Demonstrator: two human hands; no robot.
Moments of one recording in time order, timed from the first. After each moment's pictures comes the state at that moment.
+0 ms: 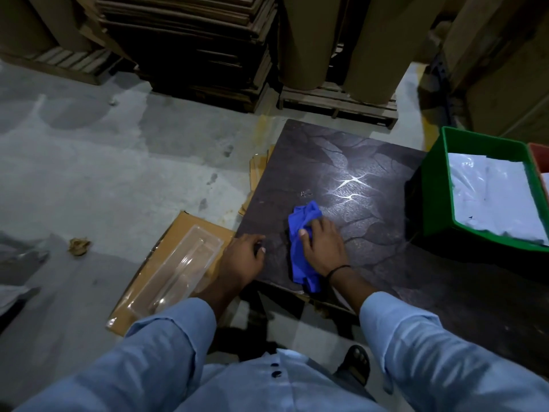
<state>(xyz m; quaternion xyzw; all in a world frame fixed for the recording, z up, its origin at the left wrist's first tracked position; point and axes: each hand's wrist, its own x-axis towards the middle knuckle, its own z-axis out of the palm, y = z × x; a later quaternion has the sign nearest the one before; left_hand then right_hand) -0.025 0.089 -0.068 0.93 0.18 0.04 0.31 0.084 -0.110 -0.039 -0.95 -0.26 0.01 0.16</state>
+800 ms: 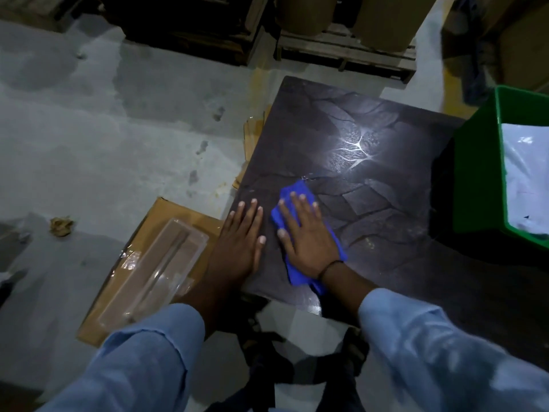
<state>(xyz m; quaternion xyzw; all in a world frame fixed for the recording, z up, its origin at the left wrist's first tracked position) 0.022 0.101 -0.116 0.99 0.03 0.01 0.13 0.118 -0.080 -0.099 -0.92 -0.36 0.03 0.13</state>
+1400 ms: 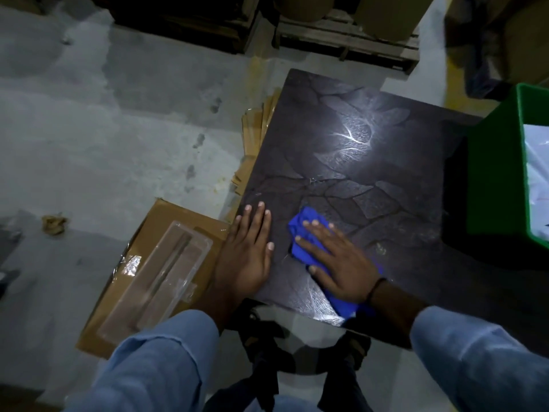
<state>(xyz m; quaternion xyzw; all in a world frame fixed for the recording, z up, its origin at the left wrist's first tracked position) 0.023 0.101 -0.109 0.99 0.05 -0.01 0.12 0.122 -0.137 -0.090 -0.85 -0.51 0.07 0.10</state>
